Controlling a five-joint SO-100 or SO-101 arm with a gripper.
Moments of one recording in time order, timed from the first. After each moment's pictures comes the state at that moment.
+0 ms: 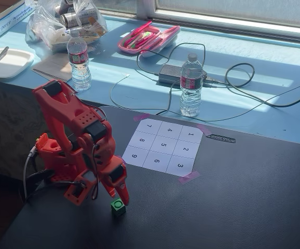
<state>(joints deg) 27.6 132.4 139.7 53.7 4.8</state>
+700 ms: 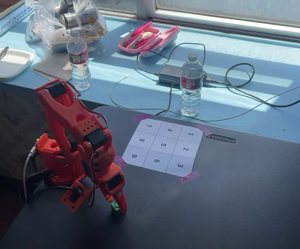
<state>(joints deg) 30.3 125.4 139.7 49.9 4.8</state>
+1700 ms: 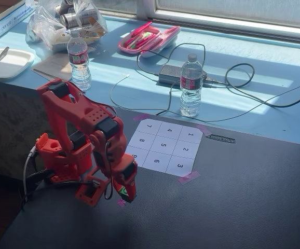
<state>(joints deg) 20.4 119.4 117.1 63.5 1.5</state>
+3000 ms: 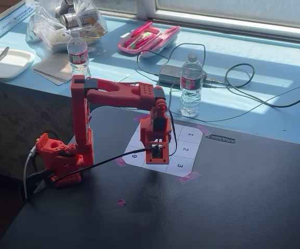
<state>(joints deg) -22.2 90.9 96.1 69.4 9.7</state>
